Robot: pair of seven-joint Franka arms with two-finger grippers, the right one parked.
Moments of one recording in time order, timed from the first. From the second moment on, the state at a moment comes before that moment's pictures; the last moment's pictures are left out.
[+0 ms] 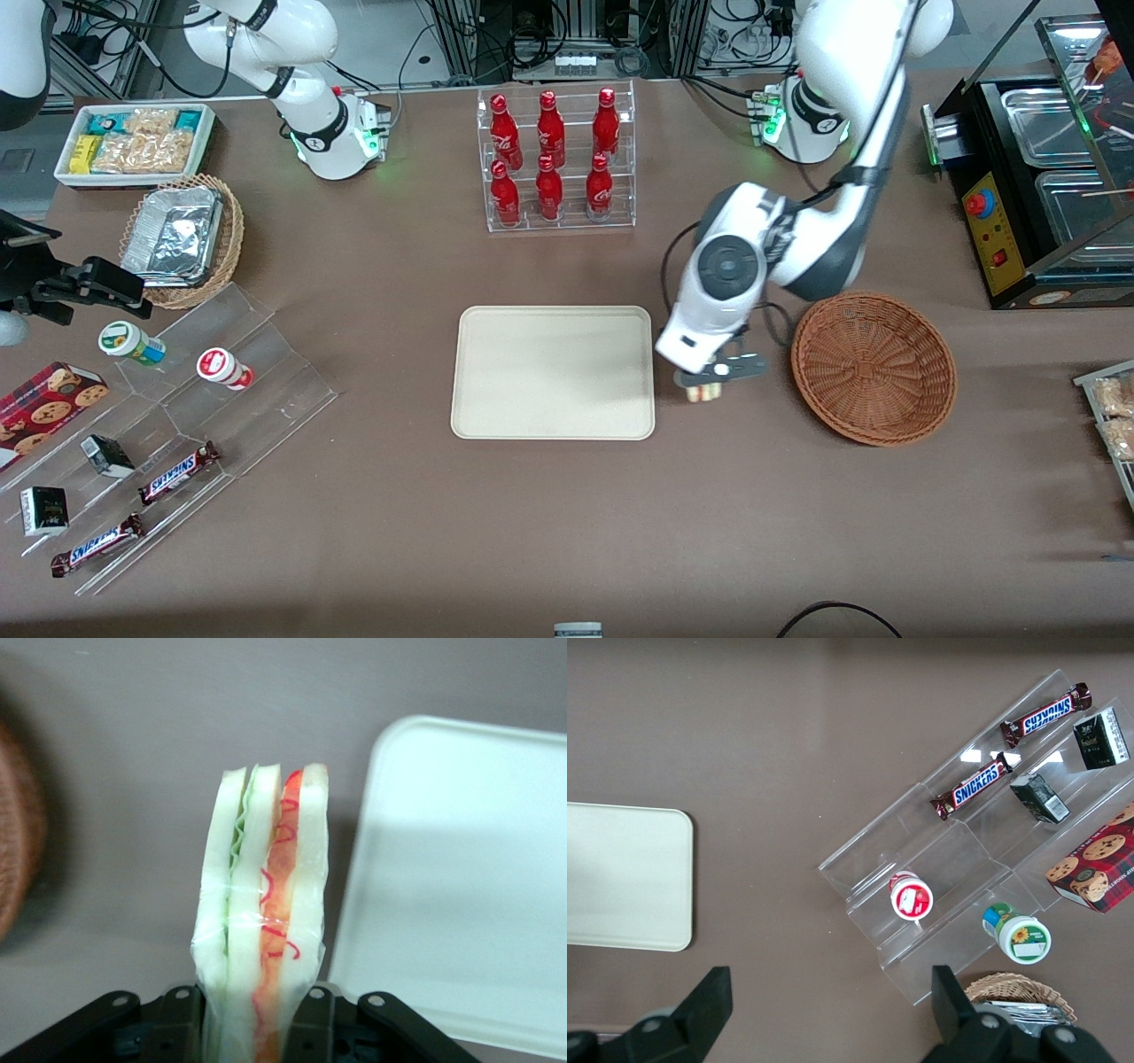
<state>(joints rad) -0.58 0.46 0.00 -1.71 0.01 2.04 -0.67</state>
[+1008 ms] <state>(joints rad) -0.58 0.65 -0.09 -1.63 0.00 2.23 -0.57</state>
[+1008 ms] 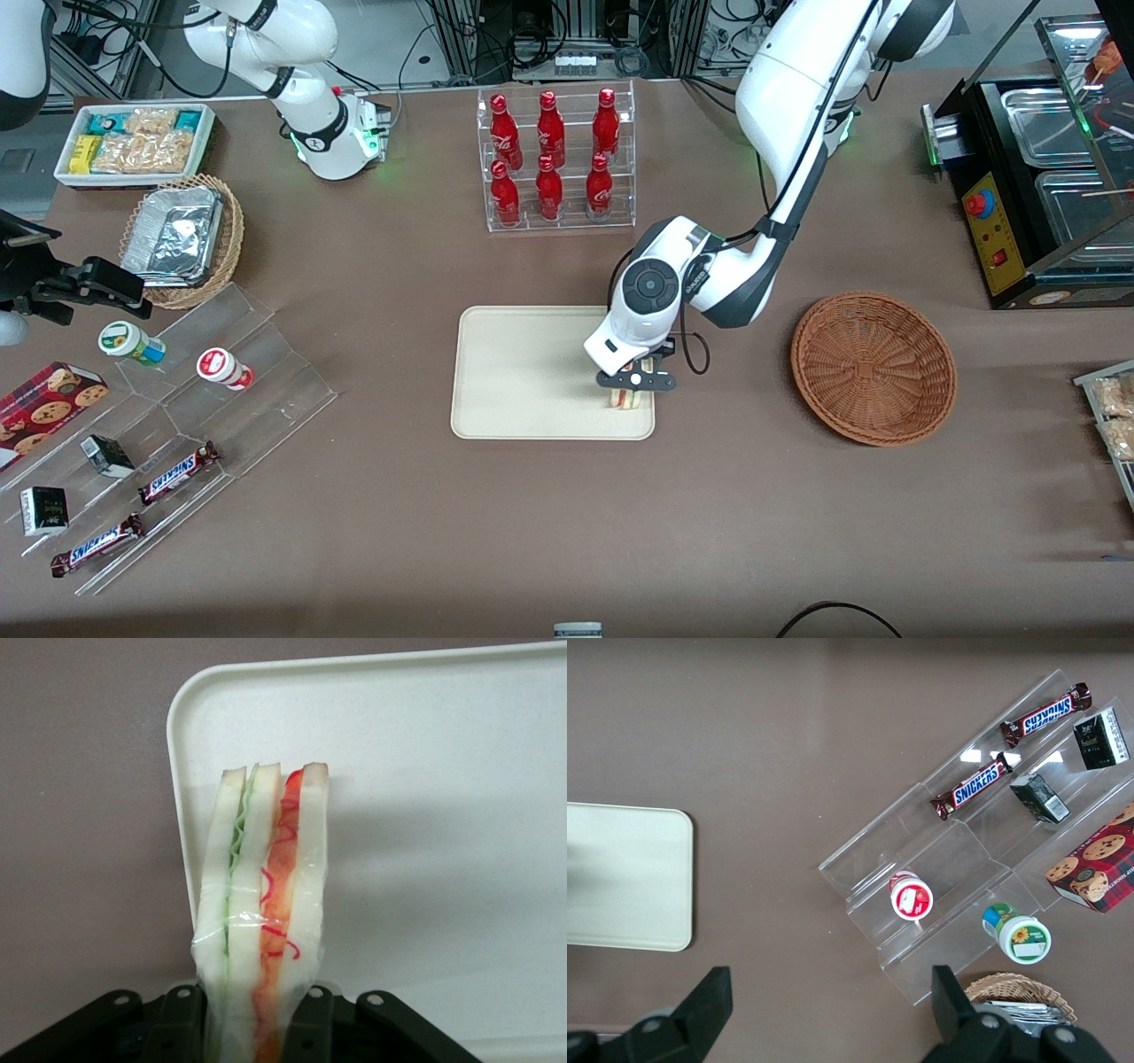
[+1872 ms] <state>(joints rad) -0.58 0.70 -0.09 -1.60 -0.01 2.23 -0.57</state>
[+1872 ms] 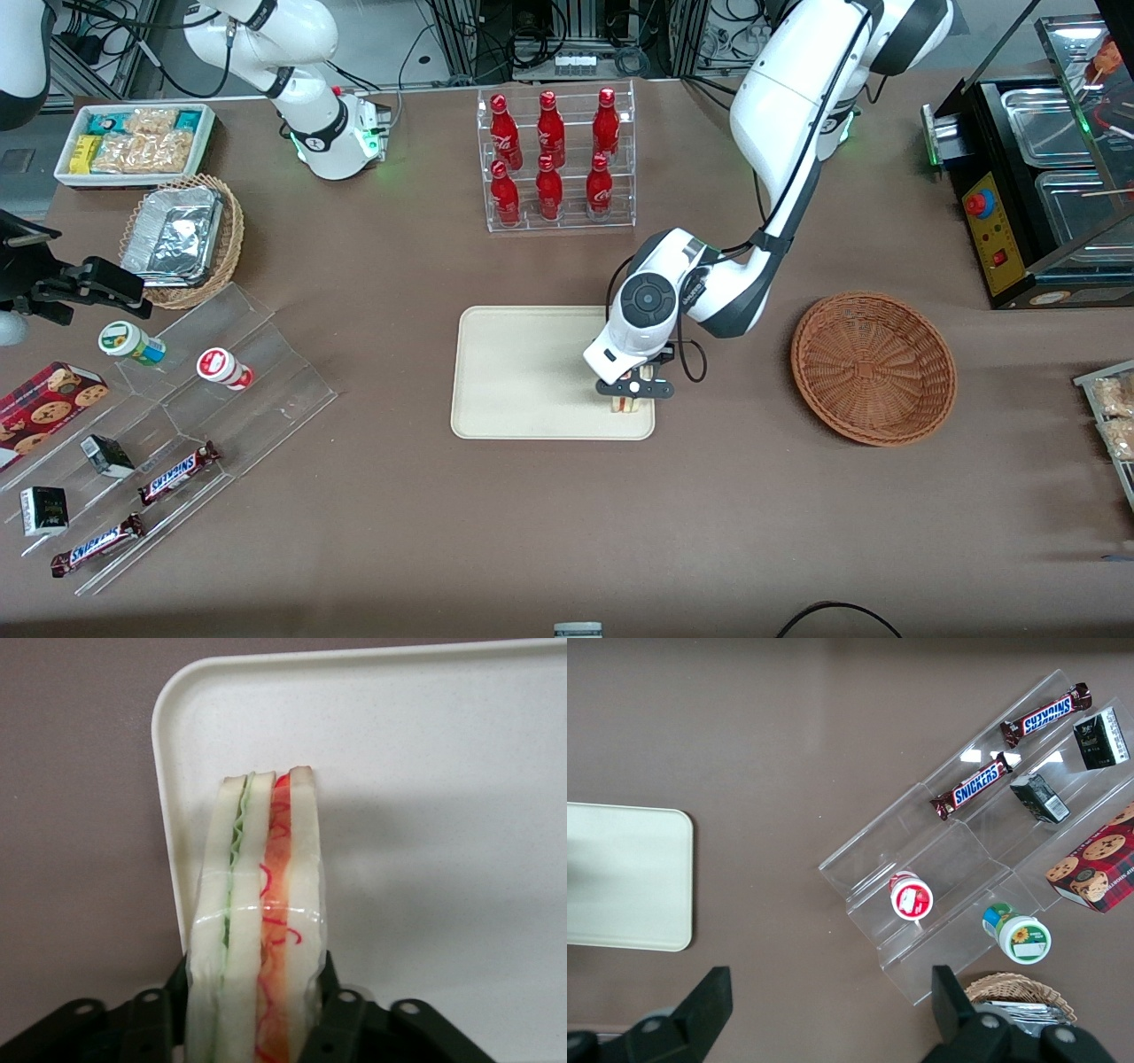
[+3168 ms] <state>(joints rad) -0.27 0.28 -0.06 -1.59 -0.01 1.81 -0.49</state>
